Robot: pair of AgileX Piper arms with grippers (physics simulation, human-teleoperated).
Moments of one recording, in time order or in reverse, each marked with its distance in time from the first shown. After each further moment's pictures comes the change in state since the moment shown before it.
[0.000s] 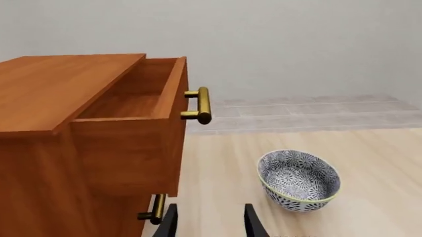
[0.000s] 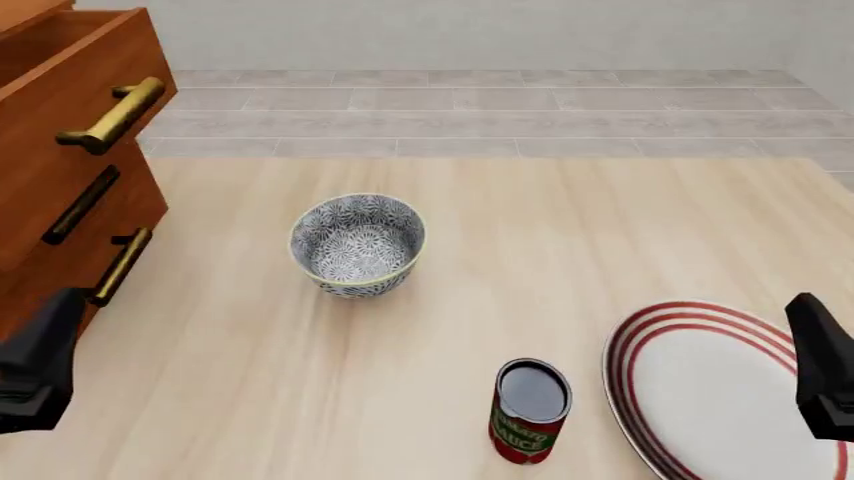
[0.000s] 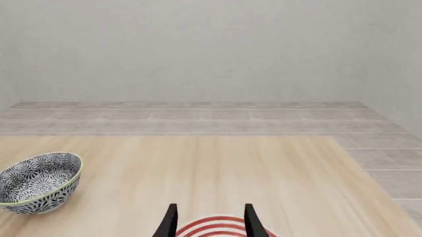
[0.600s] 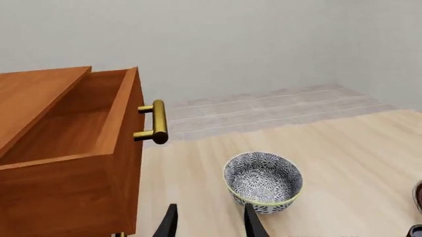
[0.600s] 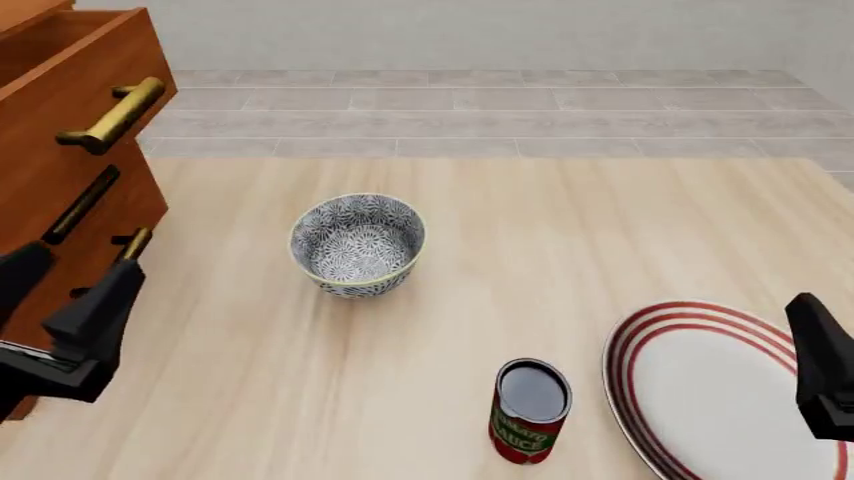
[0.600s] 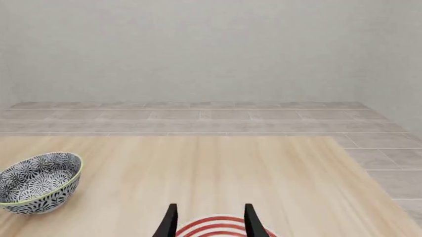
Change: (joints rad) left arm -0.180 0.282 -0.044 -0.226 0.021; right arm 0.000 0.000 0.000 0.000 0.000
